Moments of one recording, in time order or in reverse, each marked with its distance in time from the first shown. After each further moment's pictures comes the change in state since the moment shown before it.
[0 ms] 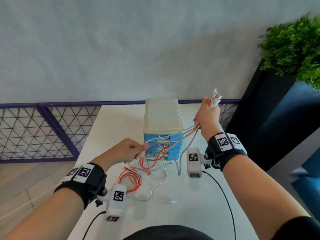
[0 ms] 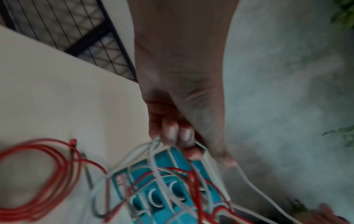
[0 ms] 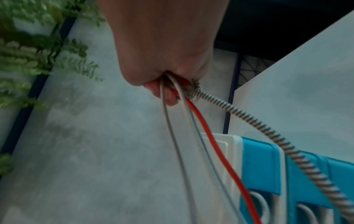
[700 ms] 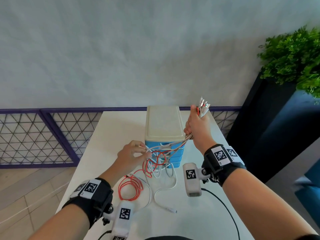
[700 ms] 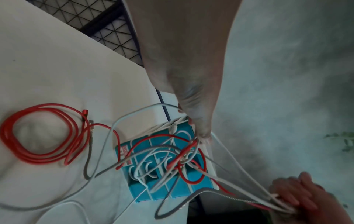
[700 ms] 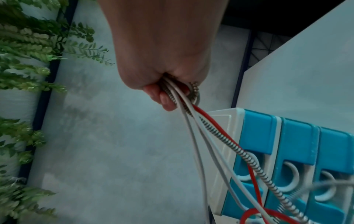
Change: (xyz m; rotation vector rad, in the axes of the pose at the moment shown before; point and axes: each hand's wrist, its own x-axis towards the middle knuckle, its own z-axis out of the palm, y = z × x) left_hand 0.012 -0.021 0.015 0.059 0.374 0.141; right_hand -0.026 0.000 0.018 0.155 -0.222 0.052
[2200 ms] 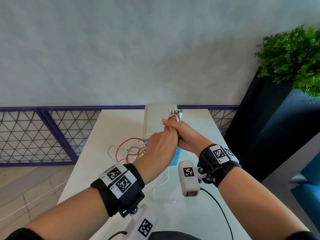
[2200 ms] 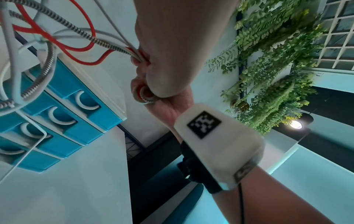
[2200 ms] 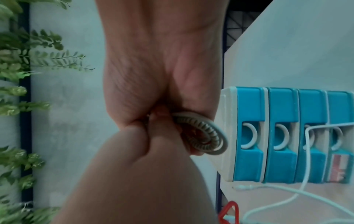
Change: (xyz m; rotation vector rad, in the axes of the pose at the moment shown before) left_hand -0.004 0.151 0.060 0.739 -0.181 -0.200; right_hand -0.024 0.002 0.006 -0.086 -0.571 0.368
